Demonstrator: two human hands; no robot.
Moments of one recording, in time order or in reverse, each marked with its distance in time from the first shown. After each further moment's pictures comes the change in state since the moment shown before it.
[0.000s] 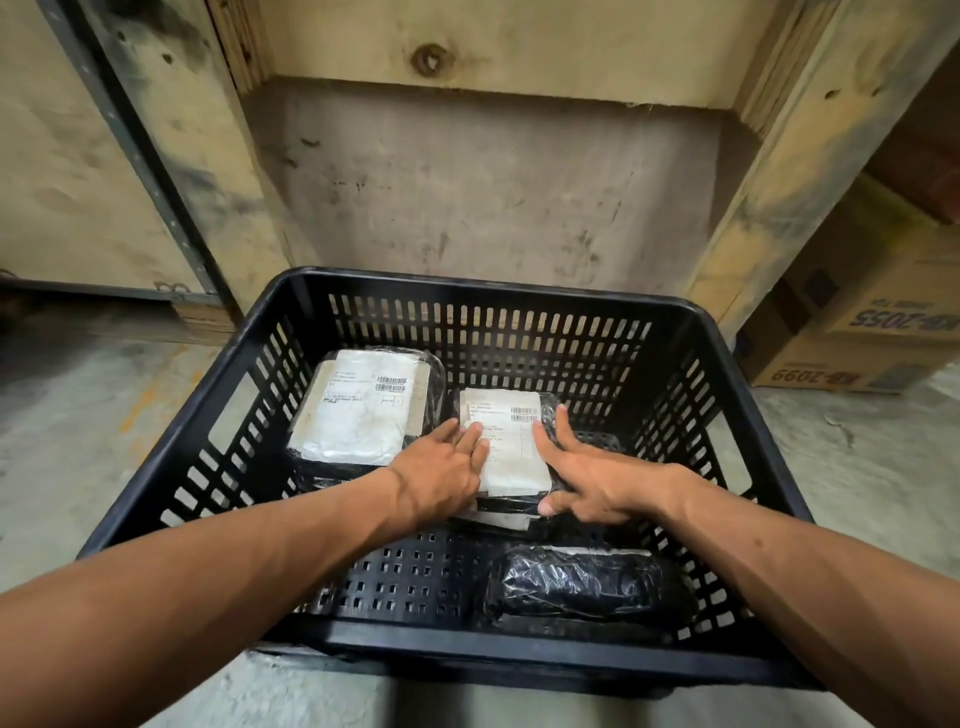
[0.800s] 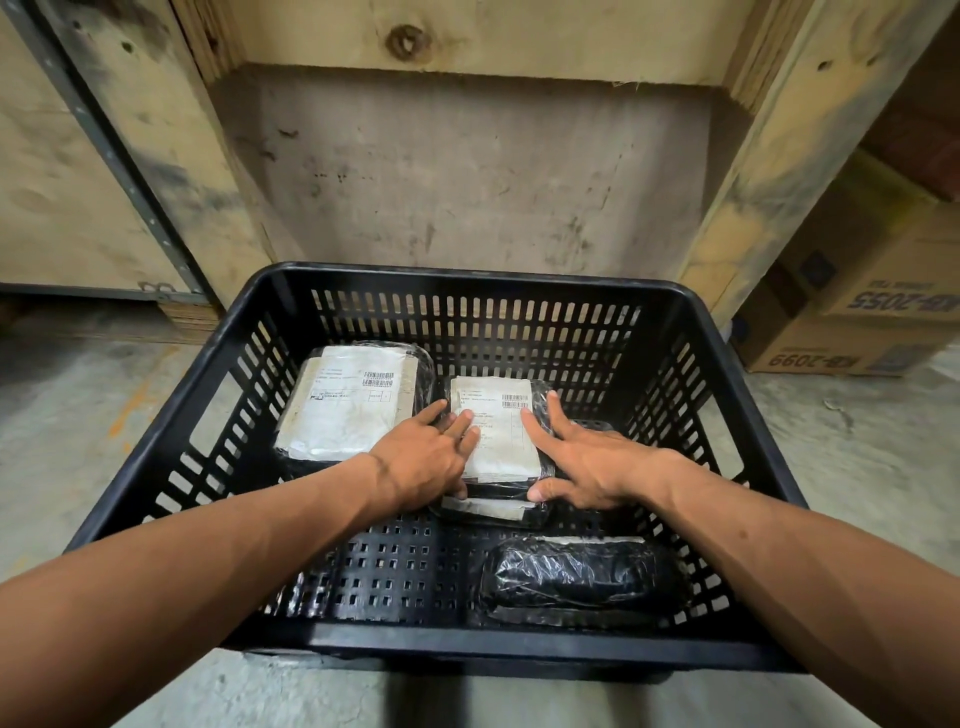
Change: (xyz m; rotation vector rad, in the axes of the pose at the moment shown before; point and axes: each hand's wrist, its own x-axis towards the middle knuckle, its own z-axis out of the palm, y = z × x) left_hand 0.013 -0.013 0.001 0.054 -0.022 0.043; right_hand 0.005 0.002 -0.003 -0.217 -0.006 0.033
